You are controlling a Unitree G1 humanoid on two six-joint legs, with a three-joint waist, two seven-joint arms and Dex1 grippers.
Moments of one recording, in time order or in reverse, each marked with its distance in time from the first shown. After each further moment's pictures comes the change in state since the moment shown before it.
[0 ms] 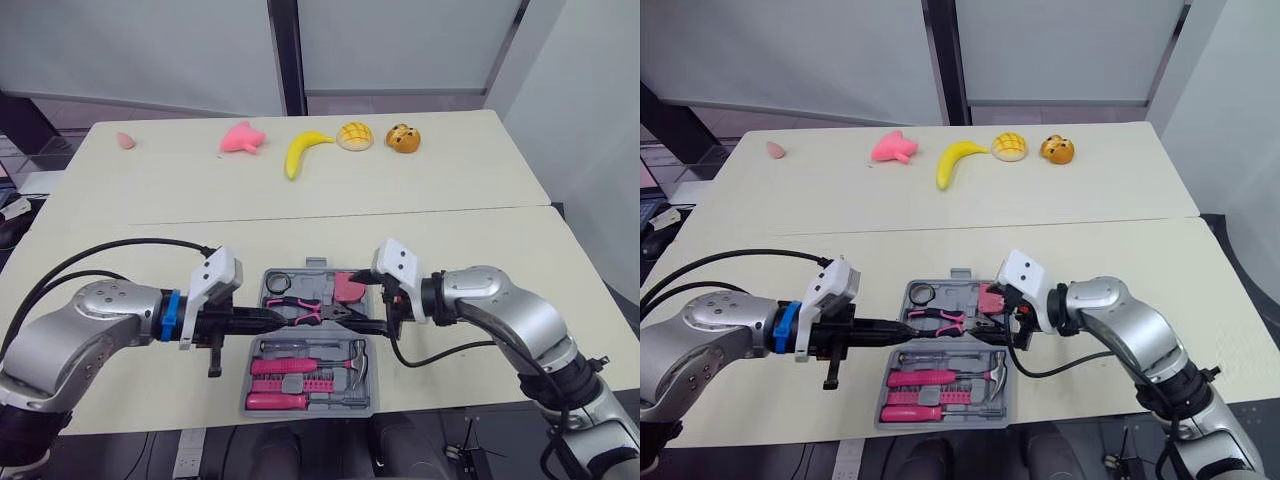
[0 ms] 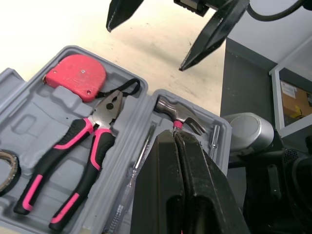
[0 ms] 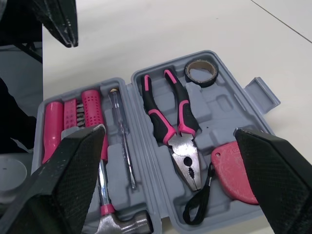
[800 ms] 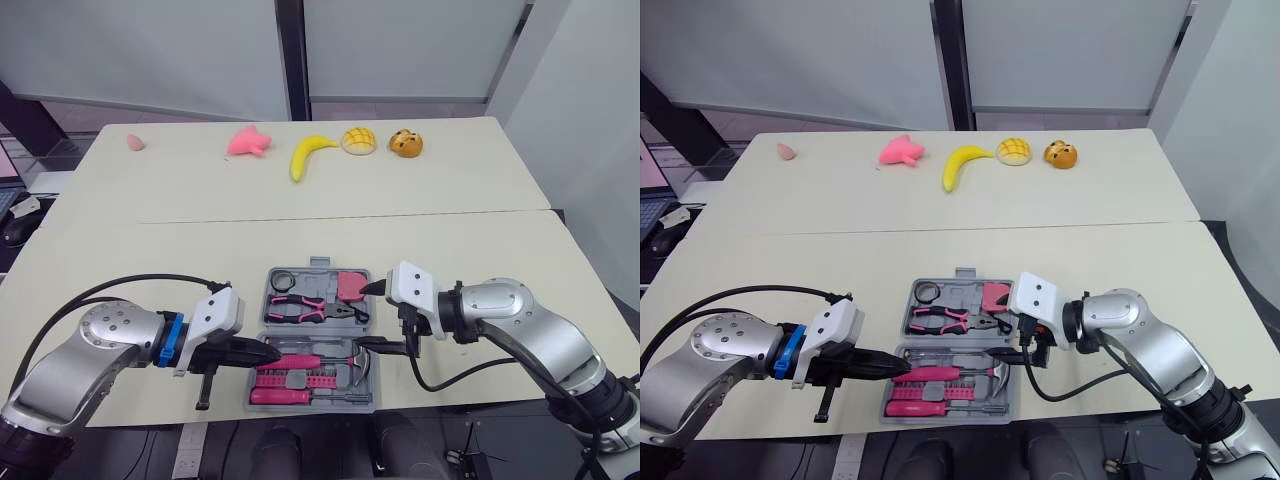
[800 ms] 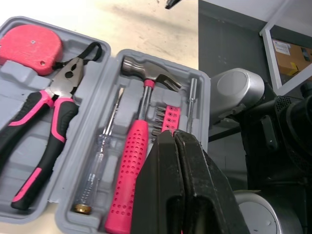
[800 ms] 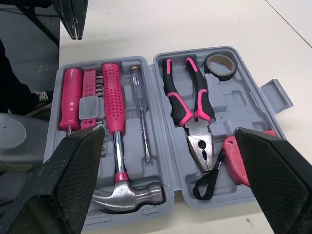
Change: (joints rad) left arm 0.116 -0.032 -0.058 0.060 0.225 -0.285 -0.160; right arm 0.074 -0.115 0.029 -0.079 -0.043 -0.146 0.060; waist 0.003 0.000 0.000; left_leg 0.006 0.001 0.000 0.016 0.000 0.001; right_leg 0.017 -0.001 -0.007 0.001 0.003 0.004
